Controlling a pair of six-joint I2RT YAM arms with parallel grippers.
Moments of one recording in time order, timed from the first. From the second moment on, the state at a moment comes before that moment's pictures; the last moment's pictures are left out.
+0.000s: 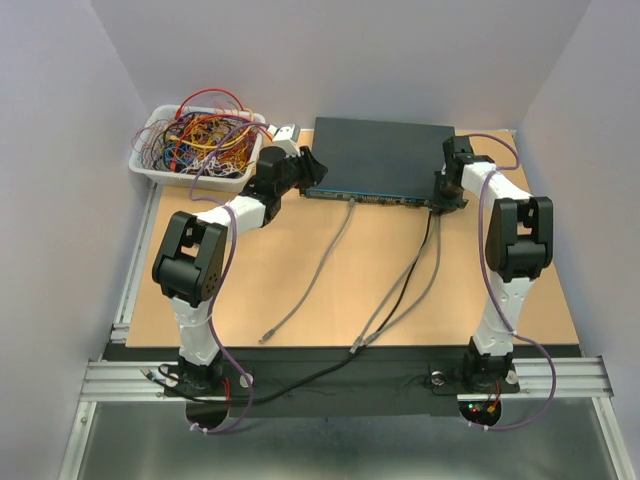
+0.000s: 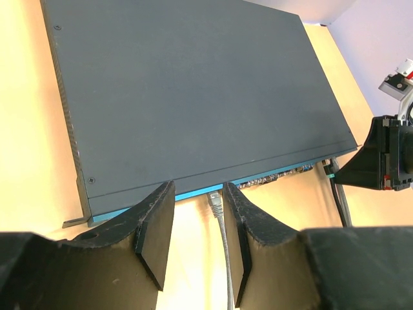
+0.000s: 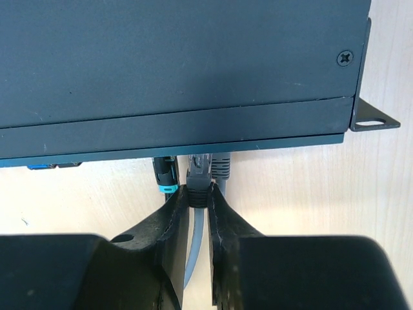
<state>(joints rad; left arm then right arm) -0.40 1.89 1.22 0.45 0.21 -0.49 0.04 2.05 1.59 -0.70 0.01 0.27</state>
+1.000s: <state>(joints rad) -0.40 1.88 1.22 0.43 0.21 -0.49 0.01 2.02 1.55 -0.68 -0.03 0.28</state>
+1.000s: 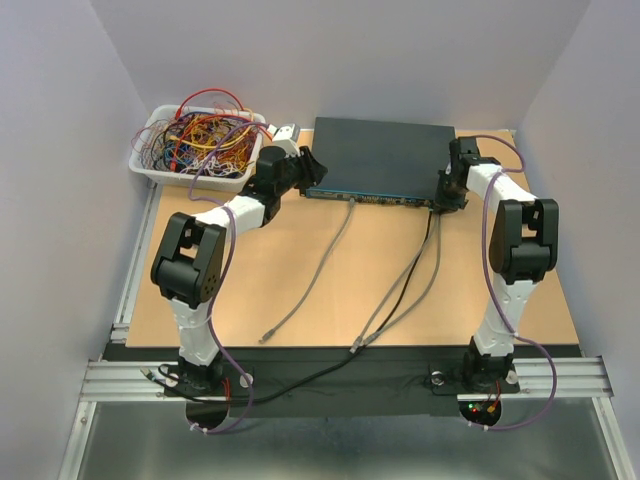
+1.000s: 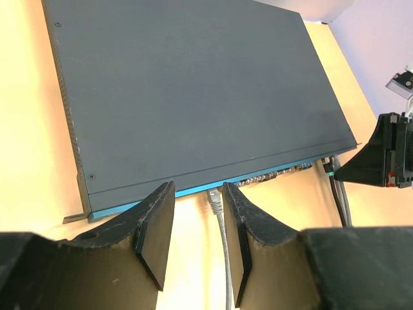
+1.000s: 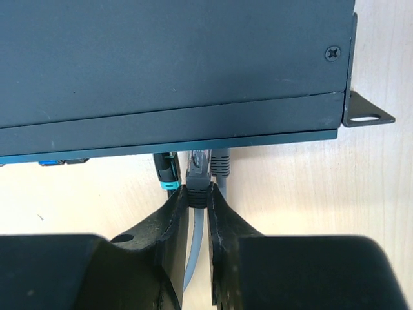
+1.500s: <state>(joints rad) -0.40 1.86 1.21 0.41 0.21 -0.48 0.01 2.01 1.55 -0.67 0.07 0.28</state>
